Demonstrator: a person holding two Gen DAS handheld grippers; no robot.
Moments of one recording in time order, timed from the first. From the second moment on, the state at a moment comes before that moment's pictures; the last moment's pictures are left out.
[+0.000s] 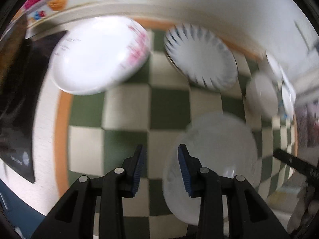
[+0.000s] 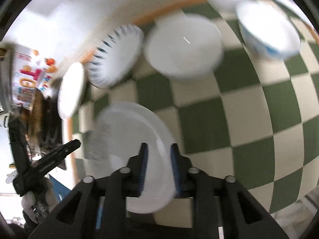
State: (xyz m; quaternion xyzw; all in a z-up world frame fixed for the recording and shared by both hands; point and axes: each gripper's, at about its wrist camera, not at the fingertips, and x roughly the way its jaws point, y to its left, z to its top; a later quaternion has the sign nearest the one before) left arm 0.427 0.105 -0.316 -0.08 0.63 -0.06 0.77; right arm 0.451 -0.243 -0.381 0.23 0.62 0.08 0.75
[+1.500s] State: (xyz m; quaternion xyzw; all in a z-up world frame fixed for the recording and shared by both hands) left arm 0.503 0.220 -0.382 -0.22 0.57 0.08 0.78; right arm 0.711 -0.025 -0.441 0.11 0.63 0.29 0.72
